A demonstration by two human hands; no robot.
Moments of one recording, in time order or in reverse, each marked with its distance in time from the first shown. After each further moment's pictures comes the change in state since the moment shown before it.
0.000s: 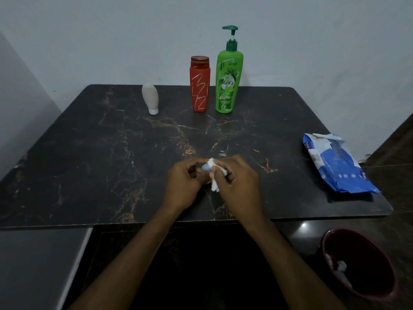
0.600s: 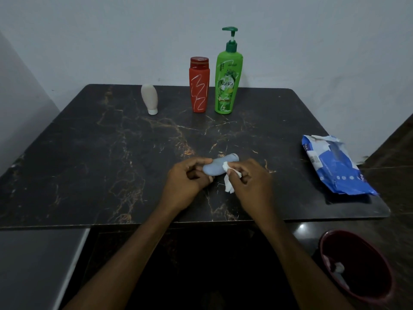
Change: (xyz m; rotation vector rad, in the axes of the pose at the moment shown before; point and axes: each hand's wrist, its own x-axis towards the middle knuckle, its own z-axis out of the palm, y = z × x) left_hand 0.000 0.000 -0.002 -0.017 -0.056 0.004; right_hand 0.002 0.029 -0.022 -0.012 -0.003 0.100
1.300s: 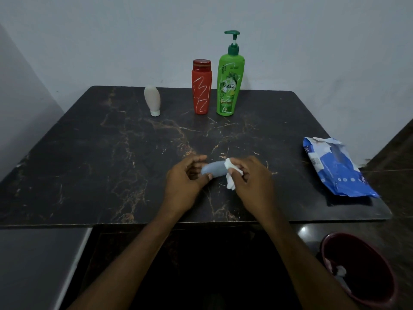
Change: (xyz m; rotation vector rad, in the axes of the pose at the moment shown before) left_hand -0.004 0.003 0.001 0.076 0.132 0.040; right_hand 0.009 -0.006 -0.003 -0.067 -0.070 0.027
